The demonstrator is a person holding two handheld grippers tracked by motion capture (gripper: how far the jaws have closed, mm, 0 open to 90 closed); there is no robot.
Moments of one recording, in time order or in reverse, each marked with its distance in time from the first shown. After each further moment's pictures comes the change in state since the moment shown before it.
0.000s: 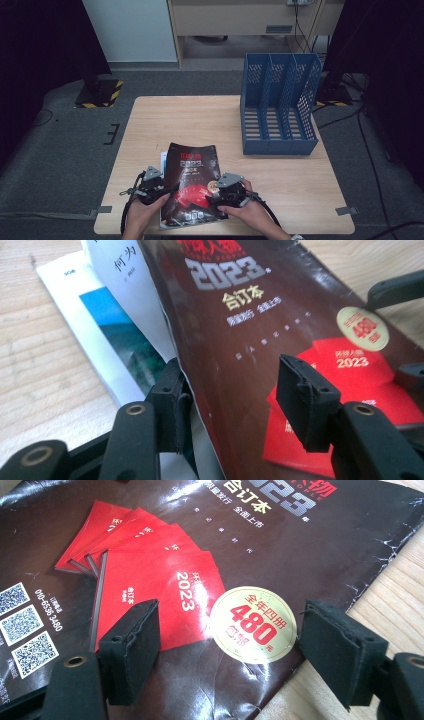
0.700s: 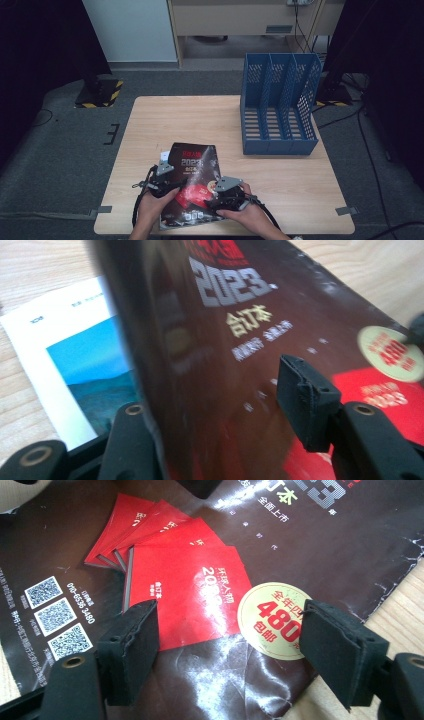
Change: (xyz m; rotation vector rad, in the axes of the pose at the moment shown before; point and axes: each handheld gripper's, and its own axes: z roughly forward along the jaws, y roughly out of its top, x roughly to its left) left arm -0.011 0.015 0.029 -0.035 0.005 0.094; right arm 0.009 -0.001 -0.002 0.001 0.033 -0.013
